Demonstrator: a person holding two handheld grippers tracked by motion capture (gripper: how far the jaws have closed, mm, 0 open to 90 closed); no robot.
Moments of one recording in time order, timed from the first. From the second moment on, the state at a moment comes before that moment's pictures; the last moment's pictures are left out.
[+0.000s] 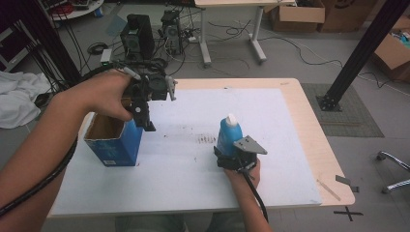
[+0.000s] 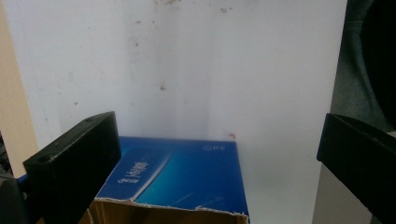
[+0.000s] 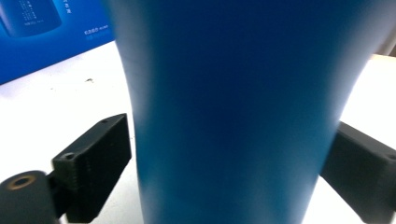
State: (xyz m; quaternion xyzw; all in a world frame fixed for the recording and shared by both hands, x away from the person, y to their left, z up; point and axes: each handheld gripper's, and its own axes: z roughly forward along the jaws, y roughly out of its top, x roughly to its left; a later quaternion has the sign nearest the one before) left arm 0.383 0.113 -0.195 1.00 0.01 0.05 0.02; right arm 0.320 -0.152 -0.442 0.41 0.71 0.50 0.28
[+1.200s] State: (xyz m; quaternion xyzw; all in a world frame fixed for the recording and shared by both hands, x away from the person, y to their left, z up) left arm 0.384 0.108 -0.205 1.00 0.01 0.04 0.02; right arm 0.317 -0.153 -0.441 0.40 0.71 0.50 0.29
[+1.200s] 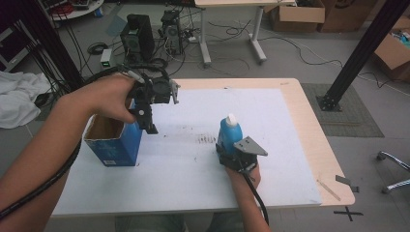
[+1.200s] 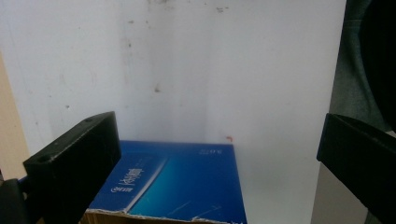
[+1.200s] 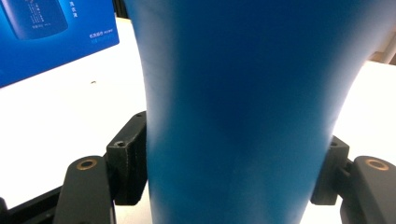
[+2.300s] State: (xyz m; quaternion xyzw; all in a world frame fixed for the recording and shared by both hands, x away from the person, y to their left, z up) left arm 0.383 0.110 -0.205 1.00 0.02 0.04 0.02; right arm 0.319 -0.164 -0.431 0.37 0.73 0.51 0.27
